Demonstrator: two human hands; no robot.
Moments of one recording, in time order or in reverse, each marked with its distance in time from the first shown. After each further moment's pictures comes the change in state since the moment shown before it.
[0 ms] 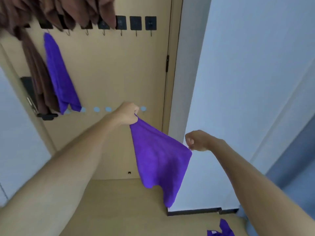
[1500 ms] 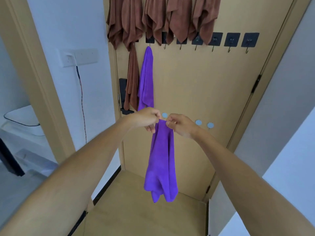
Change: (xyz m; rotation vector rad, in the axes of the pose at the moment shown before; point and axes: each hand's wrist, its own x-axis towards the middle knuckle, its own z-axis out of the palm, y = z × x) left_hand -0.100 -0.159 -0.112 -0.328 -0.055 -0.389; right_hand 0.119 -0.317 -0.035 0.512 0.121 -0.570
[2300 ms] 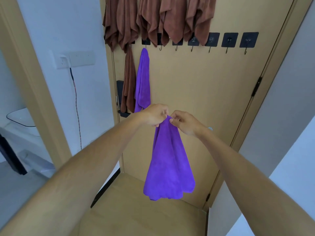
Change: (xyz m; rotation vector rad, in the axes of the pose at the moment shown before) left_hand 0.050 0.067 0.035 0.199 0.134 0.116; right_hand 0.012 0.058 -0.055 -0.017 0.033 -0.079
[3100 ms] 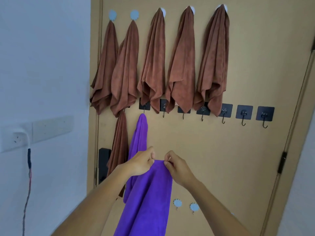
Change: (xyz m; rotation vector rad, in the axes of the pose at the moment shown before) left_hand 0.240 -0.187 -0.136 -0.050 0.058 0.222; right_hand 0.299 -0.006 0.019 -0.090 0.343 -0.068
